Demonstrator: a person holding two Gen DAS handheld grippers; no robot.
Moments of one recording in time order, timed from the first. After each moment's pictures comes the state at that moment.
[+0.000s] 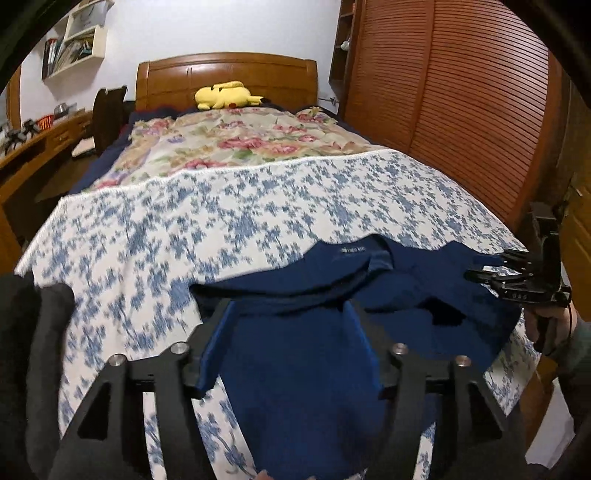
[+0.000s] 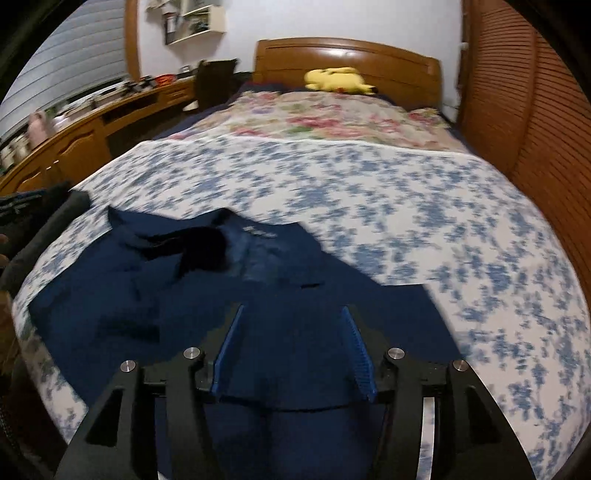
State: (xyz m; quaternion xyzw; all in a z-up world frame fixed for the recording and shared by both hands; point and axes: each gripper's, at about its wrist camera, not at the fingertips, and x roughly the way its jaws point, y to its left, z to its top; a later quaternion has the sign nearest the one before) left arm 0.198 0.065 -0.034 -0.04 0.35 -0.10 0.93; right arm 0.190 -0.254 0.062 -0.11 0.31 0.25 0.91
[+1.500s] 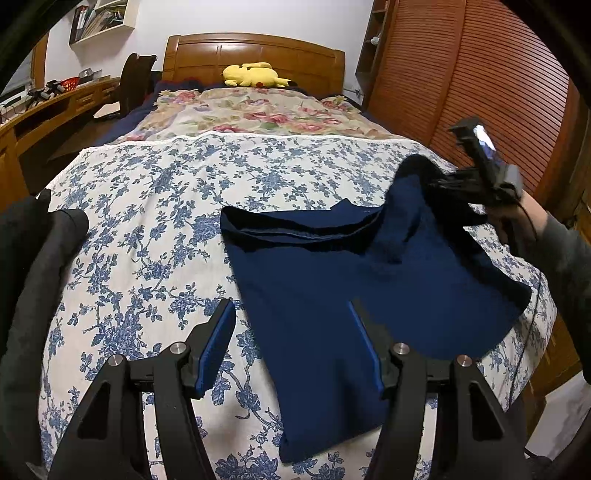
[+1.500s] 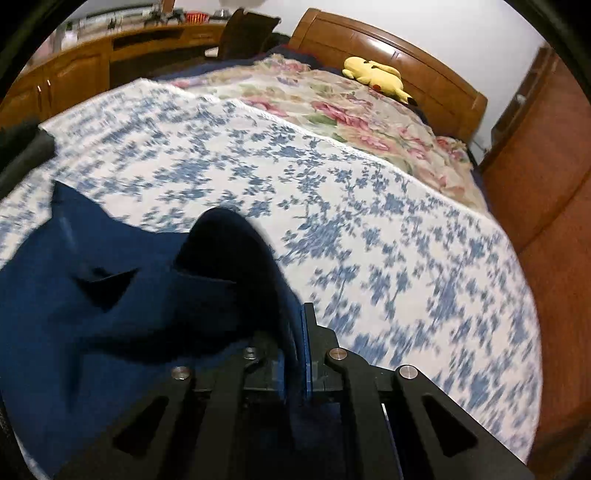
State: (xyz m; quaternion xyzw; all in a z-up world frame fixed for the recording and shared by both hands) left arm 0.159 0.092 -0.077 -0.07 0.37 -0.07 0.92; right arm 0.338 -0.133 0.080 -0.29 0.32 0.19 0.88
